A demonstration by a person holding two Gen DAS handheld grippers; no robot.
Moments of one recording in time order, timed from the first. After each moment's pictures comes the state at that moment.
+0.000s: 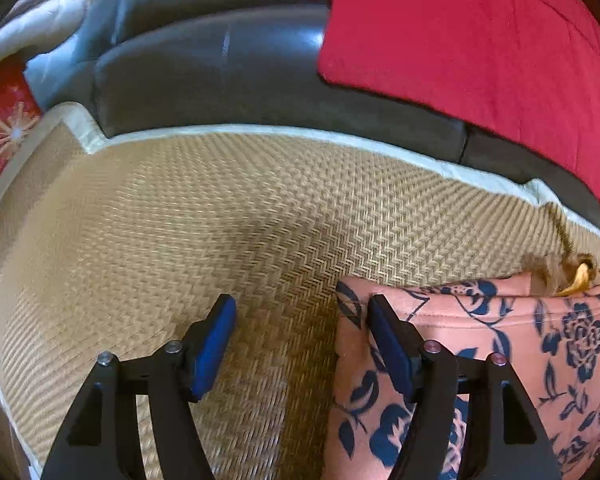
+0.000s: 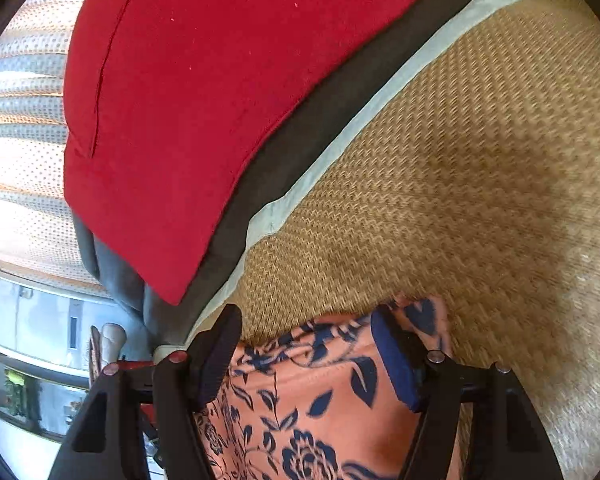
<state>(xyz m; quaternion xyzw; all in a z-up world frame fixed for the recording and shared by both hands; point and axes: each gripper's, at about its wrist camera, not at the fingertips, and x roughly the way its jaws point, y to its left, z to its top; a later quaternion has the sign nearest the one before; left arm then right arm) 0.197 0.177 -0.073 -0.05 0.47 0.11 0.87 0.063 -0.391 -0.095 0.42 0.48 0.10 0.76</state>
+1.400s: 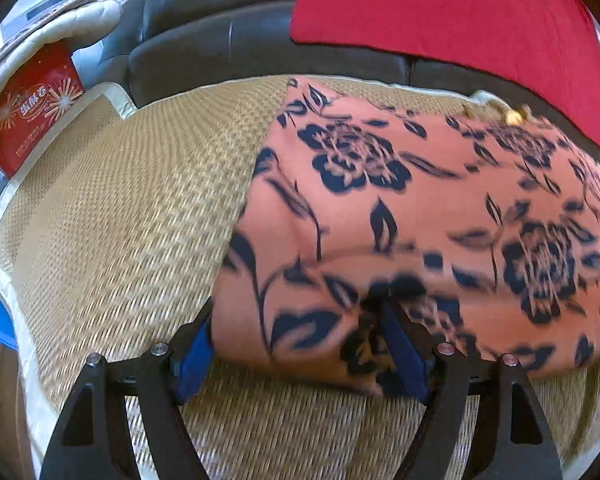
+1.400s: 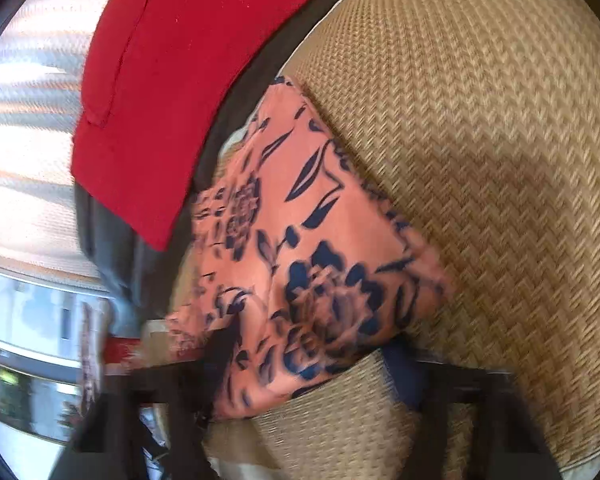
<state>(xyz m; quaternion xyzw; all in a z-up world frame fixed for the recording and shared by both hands) 0.032 0.091 -0.109 -0.01 0.47 0.13 0.87 -0.156 -0.376 -0.111 0.44 0.49 0.04 0.76</state>
